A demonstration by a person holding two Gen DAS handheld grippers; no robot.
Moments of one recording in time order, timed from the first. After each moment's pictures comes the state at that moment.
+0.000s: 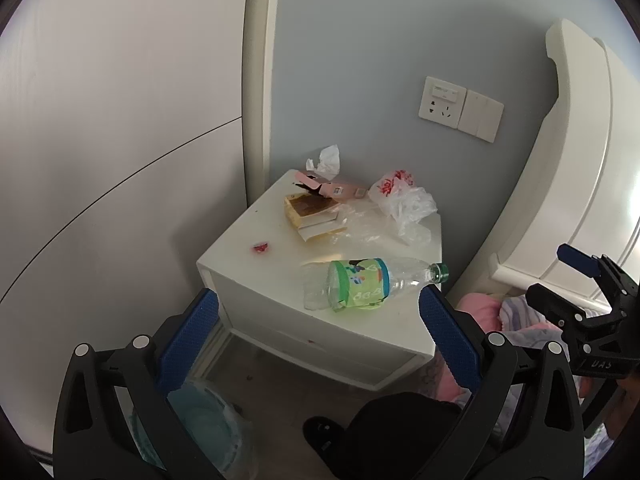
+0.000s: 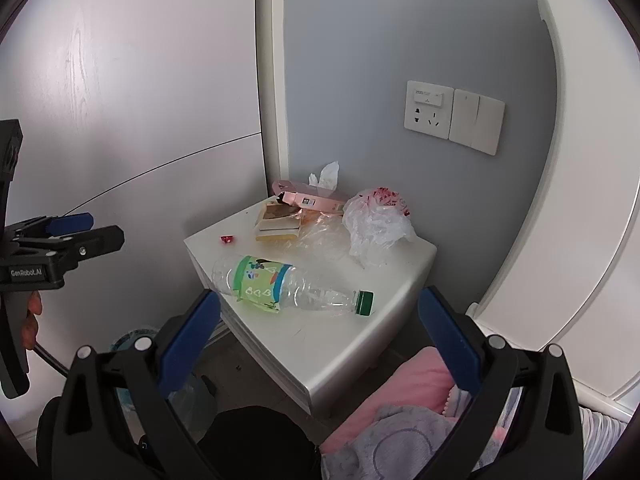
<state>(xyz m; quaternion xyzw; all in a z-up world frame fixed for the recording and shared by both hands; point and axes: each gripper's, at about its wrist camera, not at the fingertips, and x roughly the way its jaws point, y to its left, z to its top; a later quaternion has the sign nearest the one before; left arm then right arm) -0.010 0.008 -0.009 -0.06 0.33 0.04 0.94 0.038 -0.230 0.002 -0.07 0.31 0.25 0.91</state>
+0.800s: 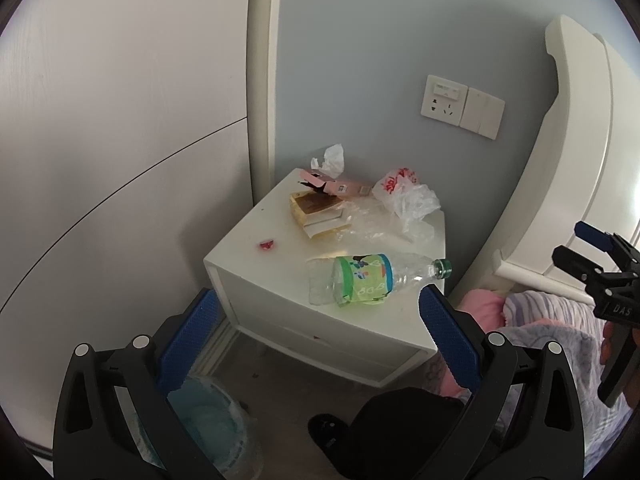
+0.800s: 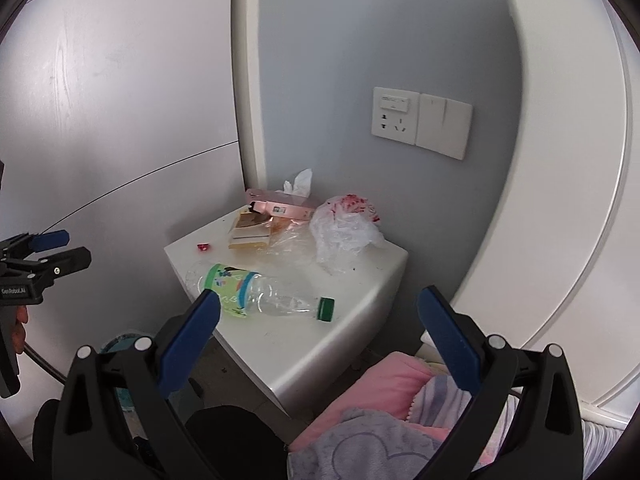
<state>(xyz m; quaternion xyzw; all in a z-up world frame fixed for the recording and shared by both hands) -0.015 0.008 -0.004 -0.05 0.34 0.05 0.94 0.052 -0.269 0.013 -0.07 0.31 0.23 0.92</state>
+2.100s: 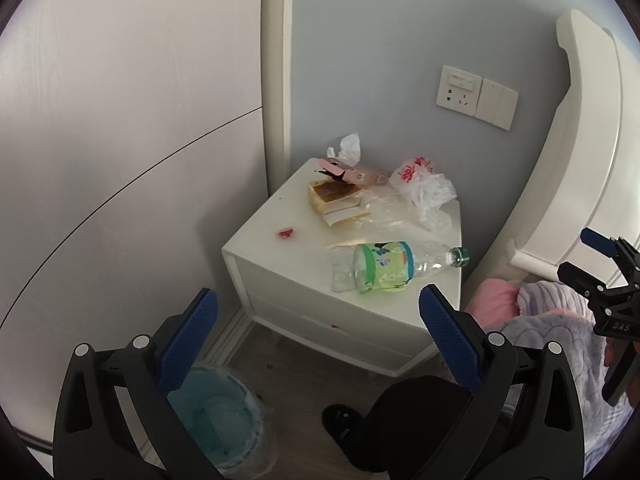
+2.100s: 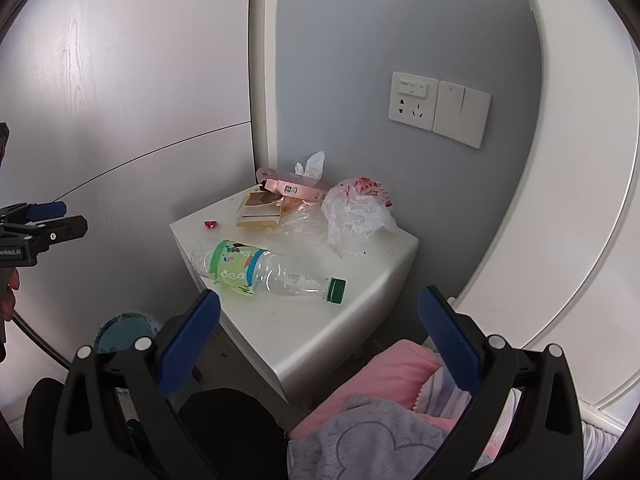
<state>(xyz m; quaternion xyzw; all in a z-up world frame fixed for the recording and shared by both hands) -0.022 0.022 -0.006 -0.04 0.35 0.07 0.93 0.042 -0.255 -0.005 -0.09 0.32 0.24 0.91</state>
